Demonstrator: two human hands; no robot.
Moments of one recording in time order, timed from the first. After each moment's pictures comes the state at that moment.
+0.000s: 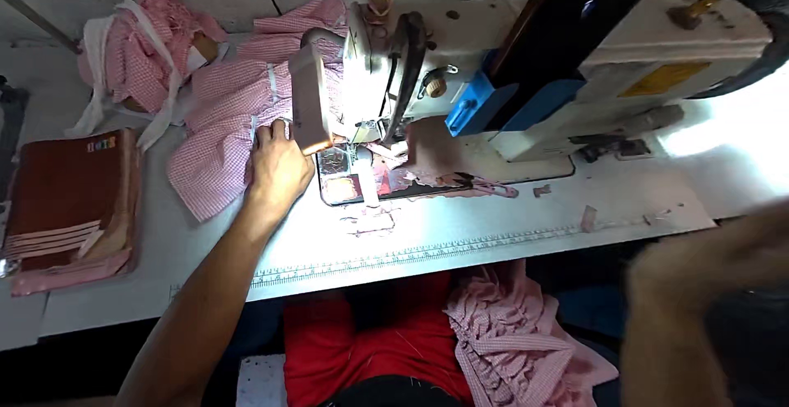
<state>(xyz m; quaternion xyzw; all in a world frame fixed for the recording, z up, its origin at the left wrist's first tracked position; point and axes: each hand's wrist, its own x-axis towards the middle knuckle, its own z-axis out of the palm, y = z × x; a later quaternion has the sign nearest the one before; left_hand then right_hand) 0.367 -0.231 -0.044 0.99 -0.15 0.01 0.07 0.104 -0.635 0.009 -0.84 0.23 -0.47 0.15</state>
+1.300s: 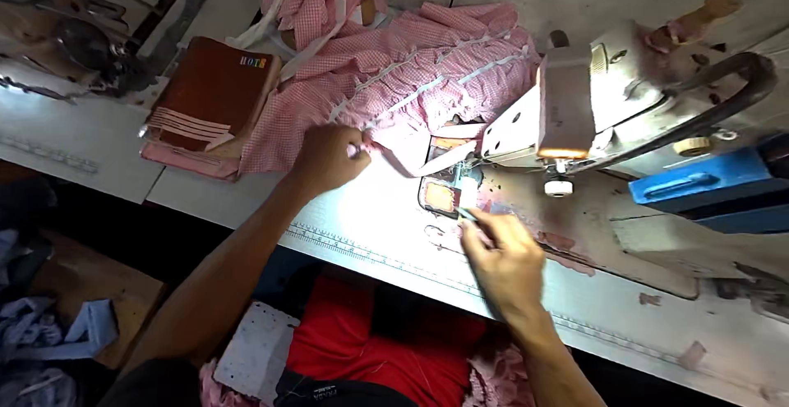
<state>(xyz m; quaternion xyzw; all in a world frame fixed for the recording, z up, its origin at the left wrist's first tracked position) 0.324 -0.118 -0.050 0.93 -0.16 0.08 0.31 0.217 -0.444 -0.060 -0.96 -0.10 -0.18 0.21</state>
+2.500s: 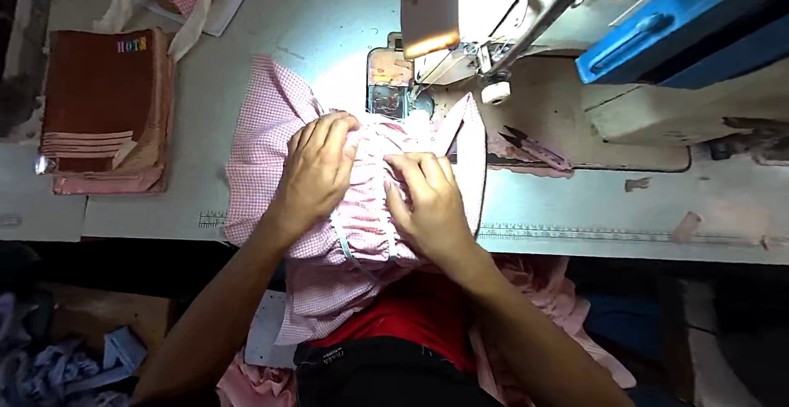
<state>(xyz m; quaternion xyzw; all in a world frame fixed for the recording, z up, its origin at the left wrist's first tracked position) 0.275 -0.191 -0.055 0.93 -0.24 0.04 0.29 0.201 -0.391 -0.053 -0.95 -0.11 -0.11 0.26</state>
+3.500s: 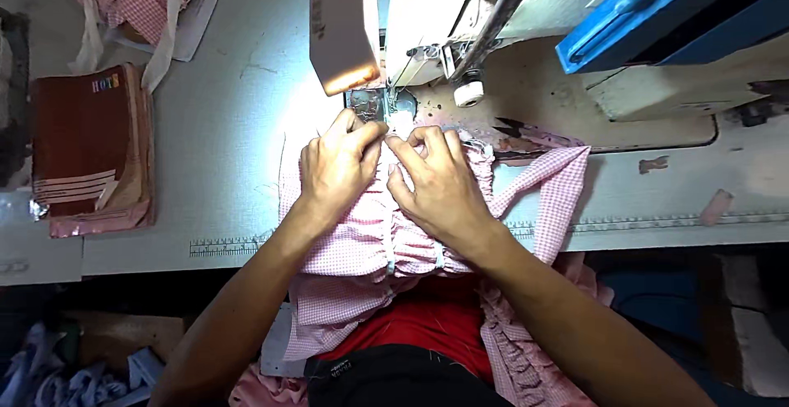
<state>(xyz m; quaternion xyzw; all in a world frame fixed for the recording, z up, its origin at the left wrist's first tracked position) 0.297 -0.250 -0.058 0.93 -0.24 0.10 0.25 0.229 -0.420 -0.054 -0.98 -0.10 -0.09 0.18</state>
